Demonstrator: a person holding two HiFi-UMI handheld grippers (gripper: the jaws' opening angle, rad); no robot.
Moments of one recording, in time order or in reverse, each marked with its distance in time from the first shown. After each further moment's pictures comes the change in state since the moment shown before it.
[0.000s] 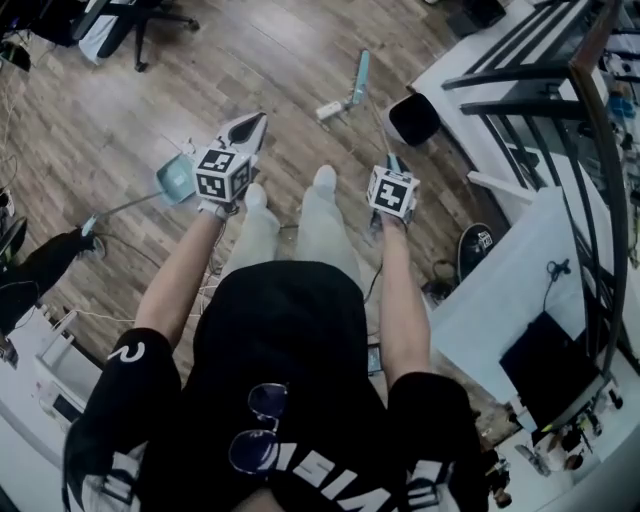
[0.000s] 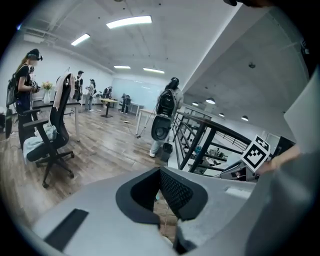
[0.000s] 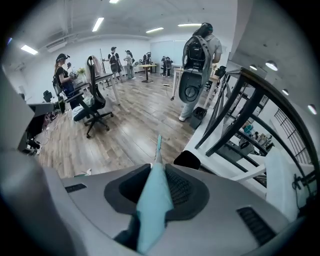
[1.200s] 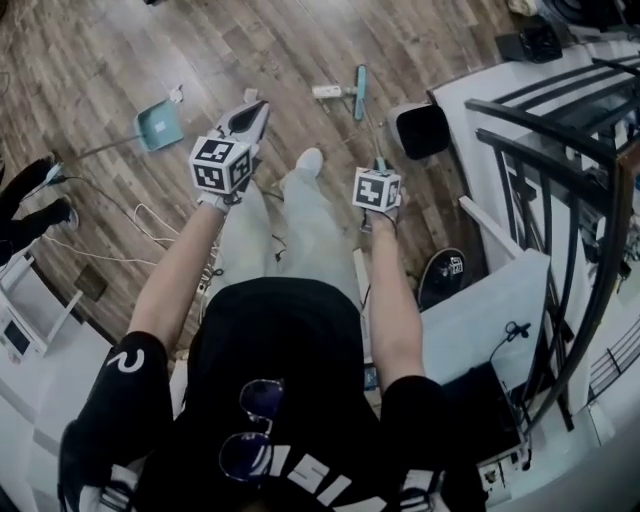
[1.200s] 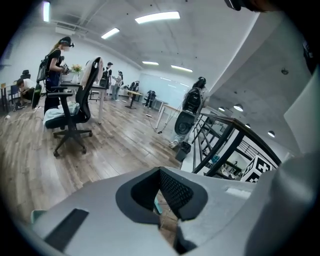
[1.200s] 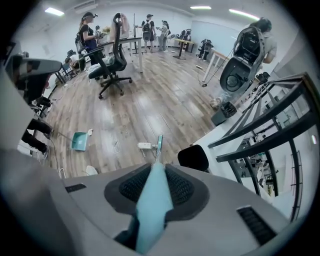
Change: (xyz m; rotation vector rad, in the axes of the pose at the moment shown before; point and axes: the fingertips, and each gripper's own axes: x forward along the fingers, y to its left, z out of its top) left arm 0.093 0.026 -0.078 -0.245 0.016 0.208; right arm 0.159 -0.020 -0.029 -0.401 0.244 0.075
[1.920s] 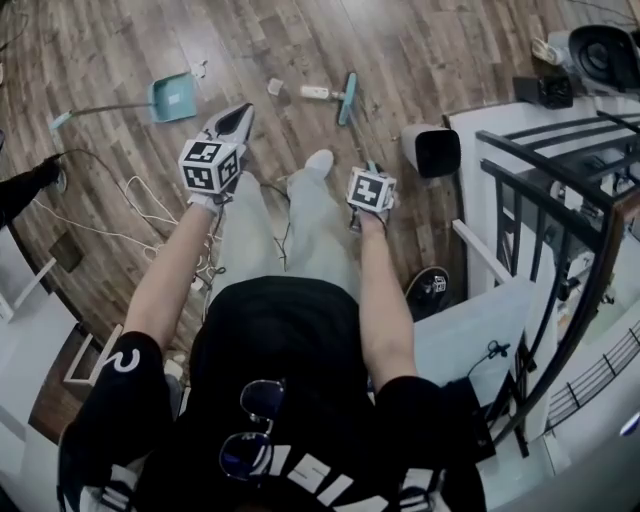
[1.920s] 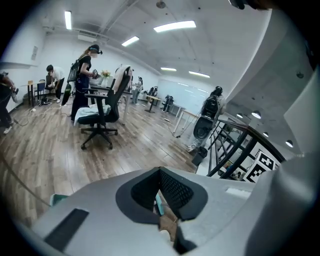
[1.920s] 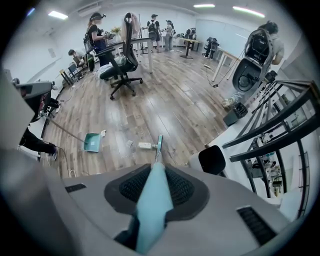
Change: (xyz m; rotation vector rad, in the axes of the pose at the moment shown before) left arm -0.125 0.112 -0.052 -0.109 -0.054 0.174; right arm -0.017 0.125 -0.003 -0.001 0.038 0.071
